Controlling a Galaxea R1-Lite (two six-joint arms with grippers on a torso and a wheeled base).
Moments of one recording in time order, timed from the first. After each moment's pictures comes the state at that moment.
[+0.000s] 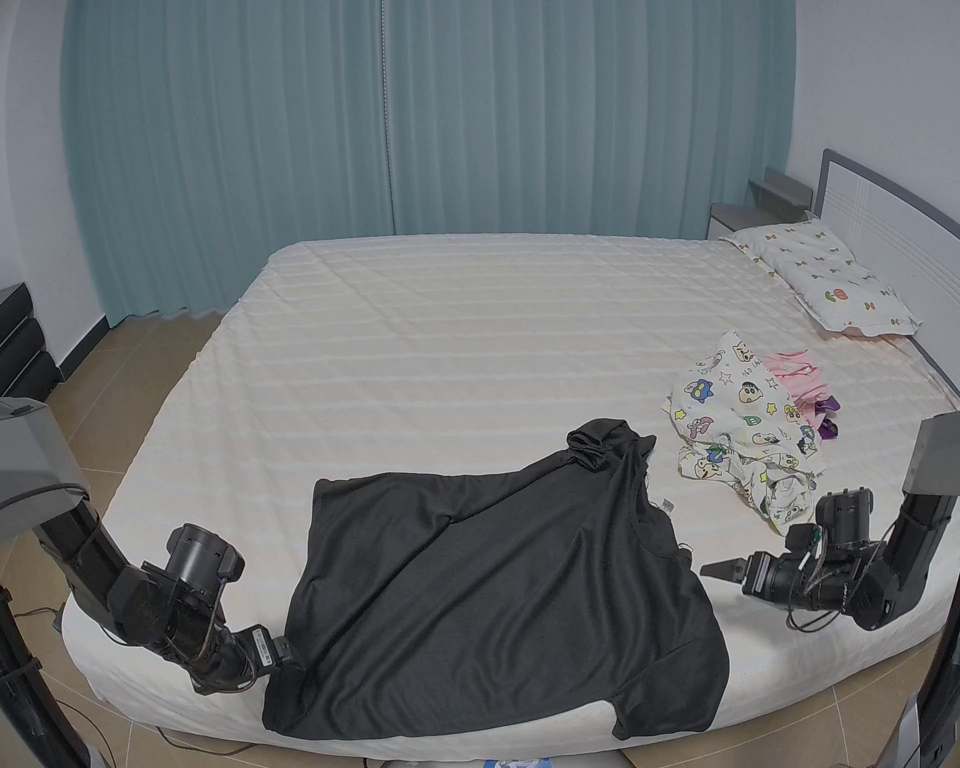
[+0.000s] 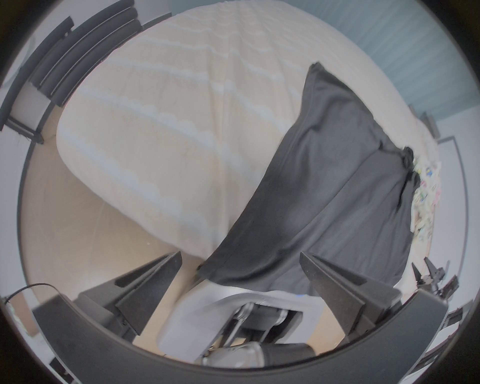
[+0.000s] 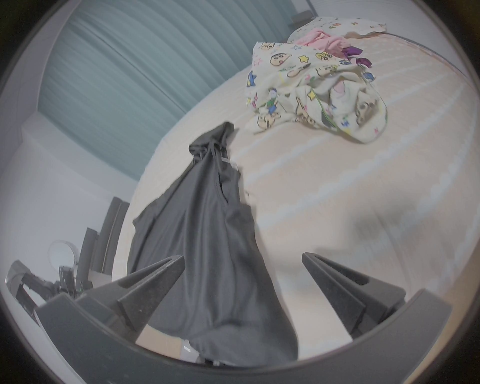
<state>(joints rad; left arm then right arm) -0.18 1.95 -0.45 -0.27 -0.07 -0.71 0.03 2.17 -0.41 -1.07 0.34 0.48</state>
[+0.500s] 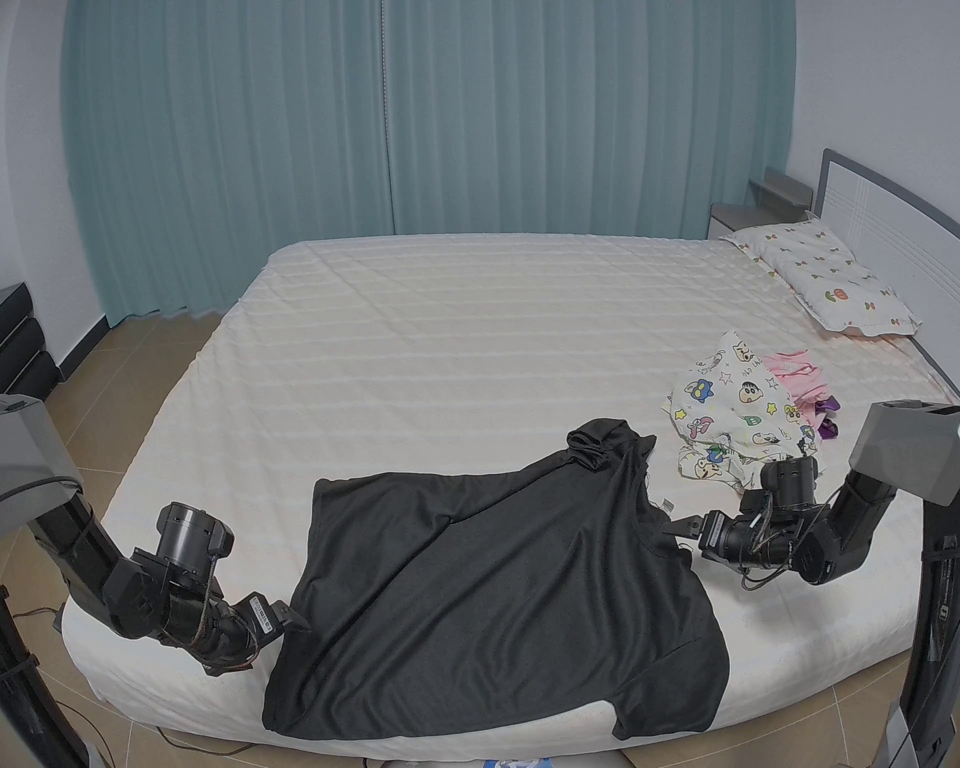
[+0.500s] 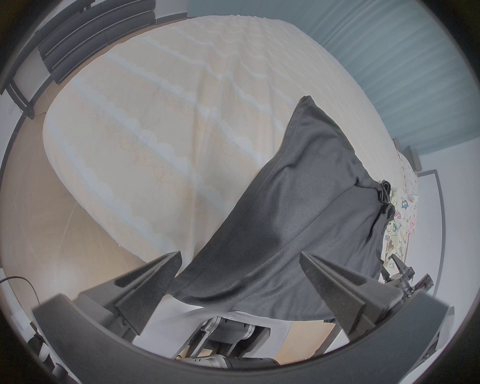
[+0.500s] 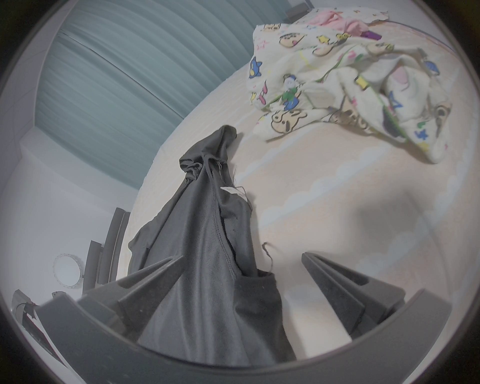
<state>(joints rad) -0.15 1.95 -0.46 -0.37 -0.14 -0.79 0.09 2.37 -0.80 -0.86 0.34 0.56</state>
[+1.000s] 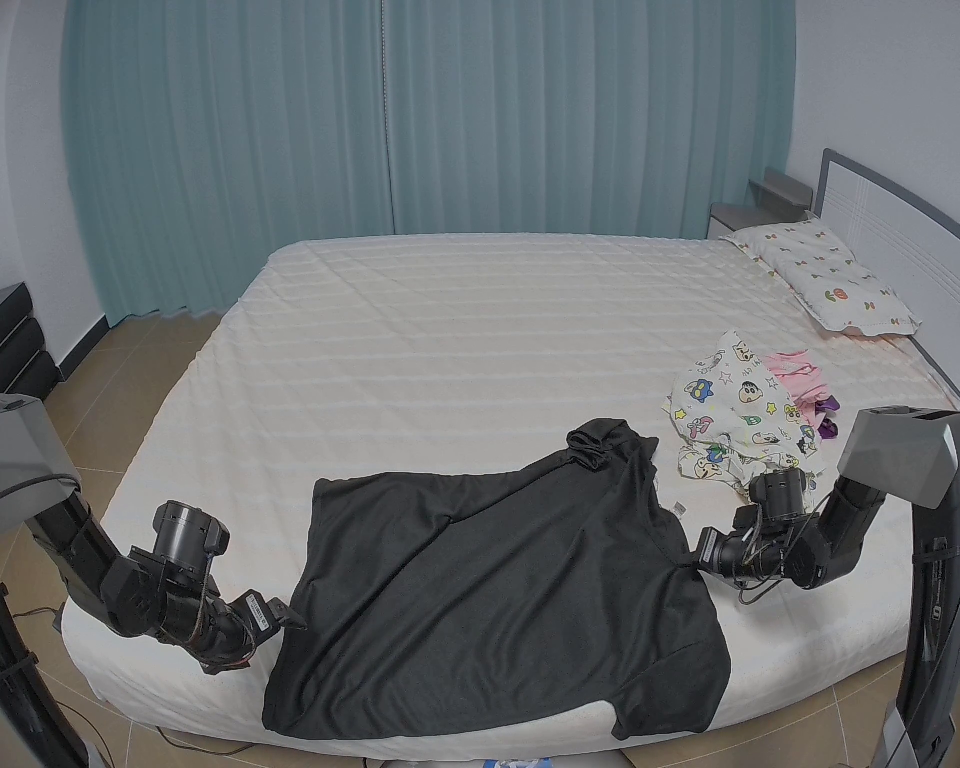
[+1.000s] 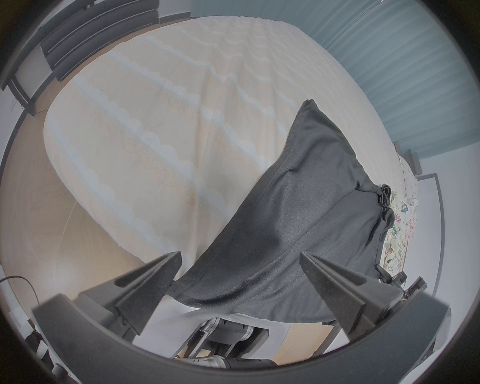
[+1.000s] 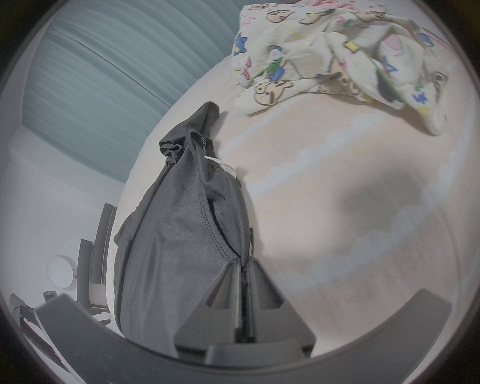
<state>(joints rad) -0.14 1.95 -0.46 -0.37 -0.14 -0.79 0.07 2.38 -0.77 -0.81 0.30 0.55</state>
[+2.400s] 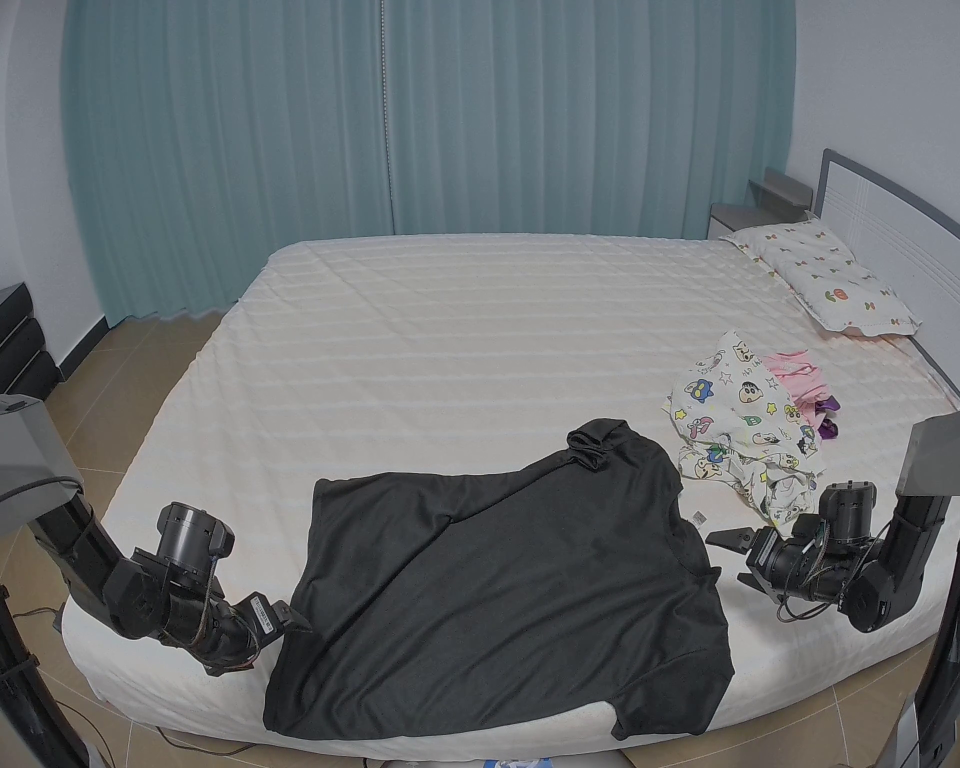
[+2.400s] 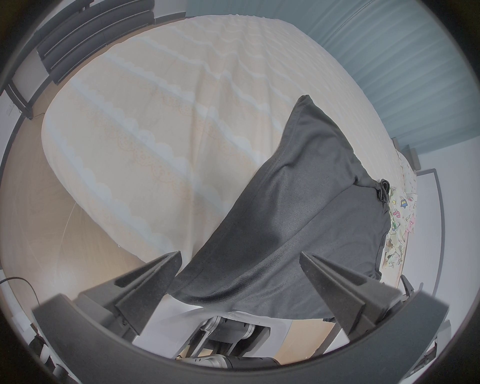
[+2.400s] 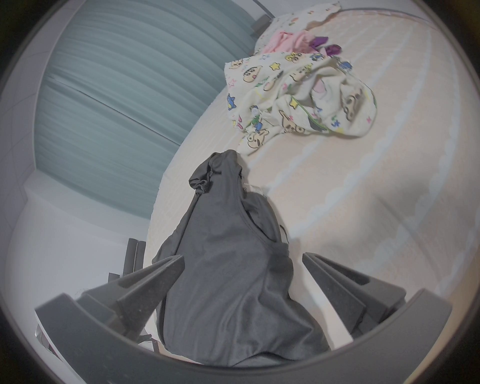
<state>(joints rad) -0.16 1.95 -0.46 -0.37 -0.14 -0.79 0.02 2.18 -0.34 -1.22 0.35 0.76</state>
